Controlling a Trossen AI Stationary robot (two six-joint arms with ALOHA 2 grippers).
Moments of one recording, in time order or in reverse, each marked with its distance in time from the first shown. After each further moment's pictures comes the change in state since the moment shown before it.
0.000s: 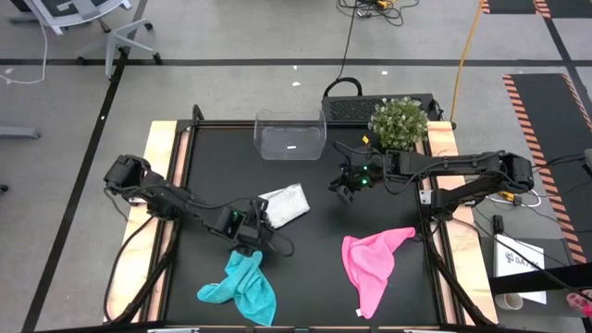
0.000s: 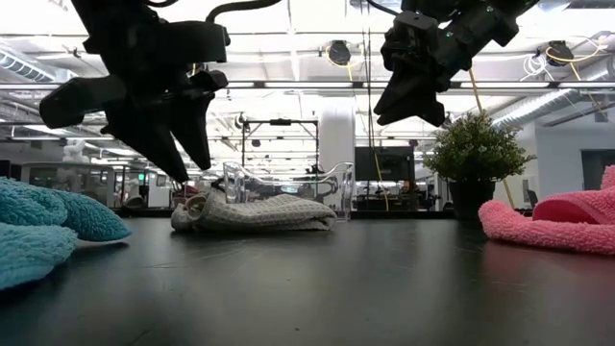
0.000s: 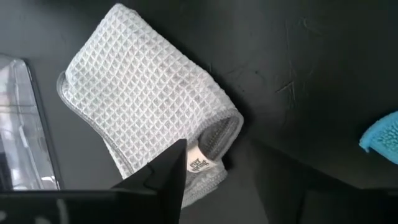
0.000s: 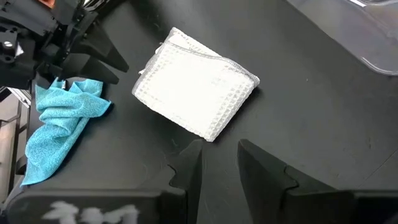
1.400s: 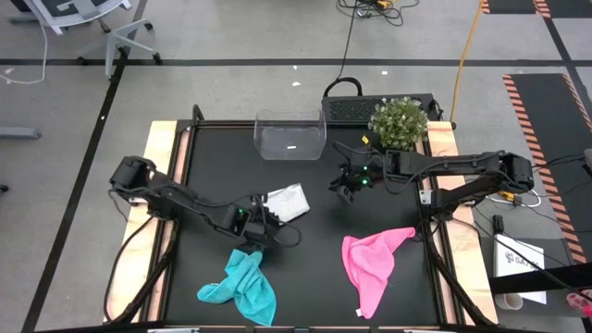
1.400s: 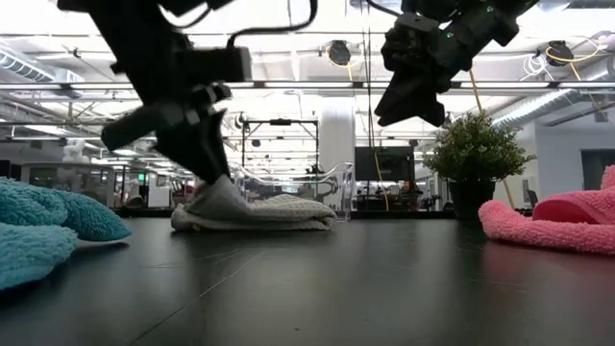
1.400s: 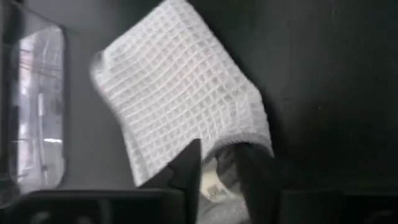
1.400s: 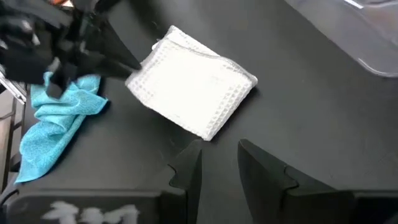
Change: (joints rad) left arm 0.041 0.045 0.016 0.051 -0.108 -0.183; right arm 0.000 0.000 0.000 -0.007 0.008 -0.019
